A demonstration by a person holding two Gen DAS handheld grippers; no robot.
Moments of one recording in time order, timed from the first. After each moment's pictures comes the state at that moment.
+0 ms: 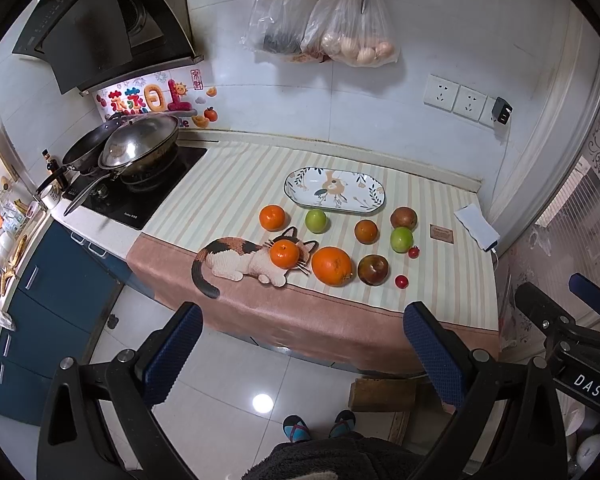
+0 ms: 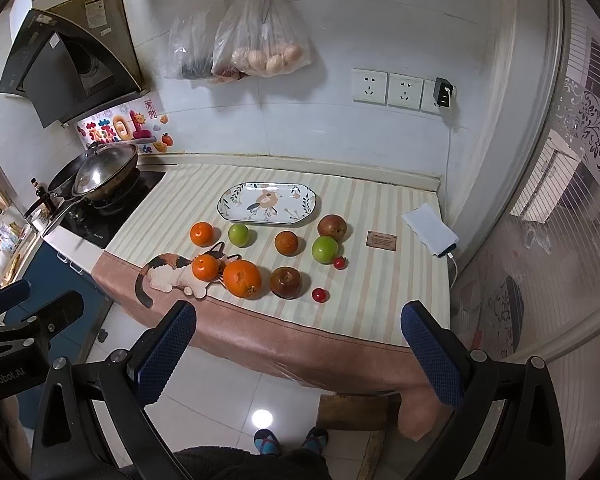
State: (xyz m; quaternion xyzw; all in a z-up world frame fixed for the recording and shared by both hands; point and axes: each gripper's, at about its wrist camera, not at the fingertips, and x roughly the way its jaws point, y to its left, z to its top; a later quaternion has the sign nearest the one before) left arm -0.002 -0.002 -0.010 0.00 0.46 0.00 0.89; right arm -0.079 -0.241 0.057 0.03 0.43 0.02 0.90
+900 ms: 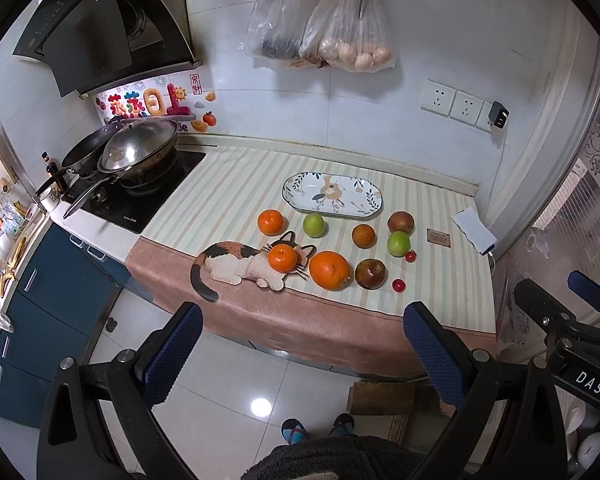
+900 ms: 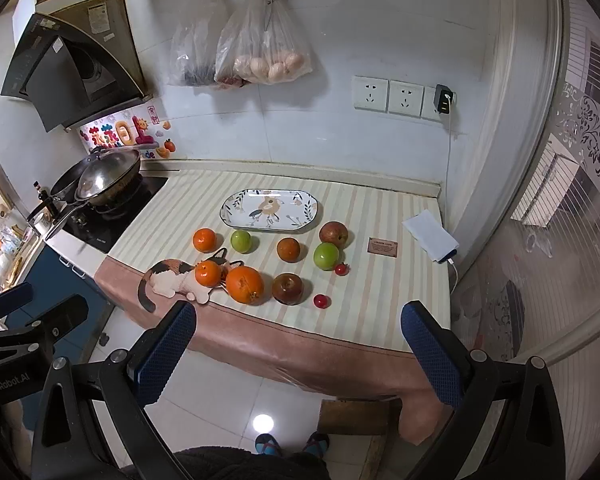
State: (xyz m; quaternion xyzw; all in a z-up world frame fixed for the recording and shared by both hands) left arm 0.012 -0.015 0.005 0.01 0.45 -0.01 0.89; right arm -0.078 -0.243 0.070 0.03 0.42 0.03 0.91
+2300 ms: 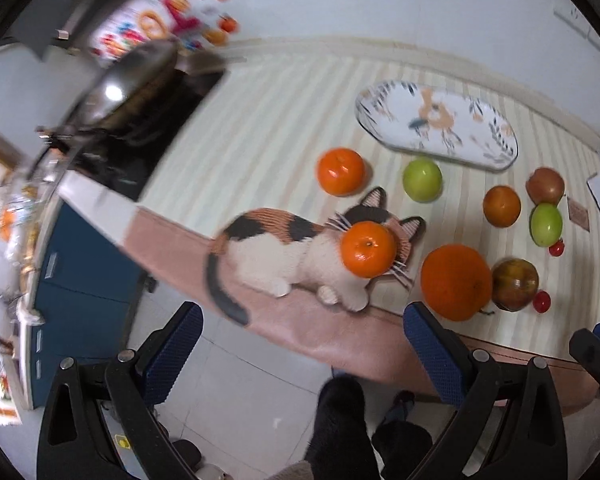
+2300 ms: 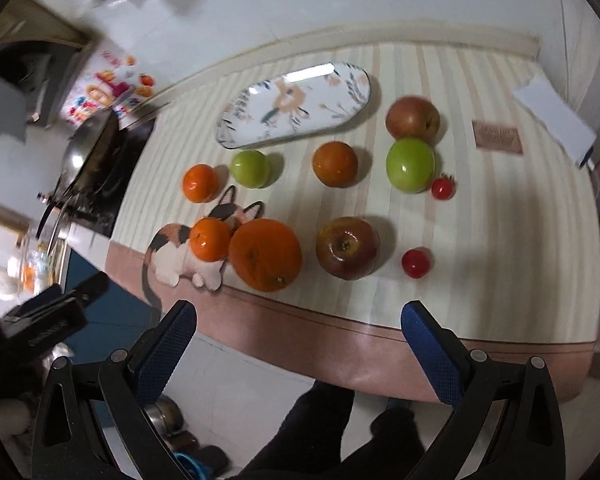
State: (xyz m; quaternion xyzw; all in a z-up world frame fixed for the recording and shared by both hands) left arm 0.209 0.044 -0.203 0.06 0.59 0.08 0.80; right arm 0.118 -0.207 -0.187 0.18 0.59 0.08 0.78
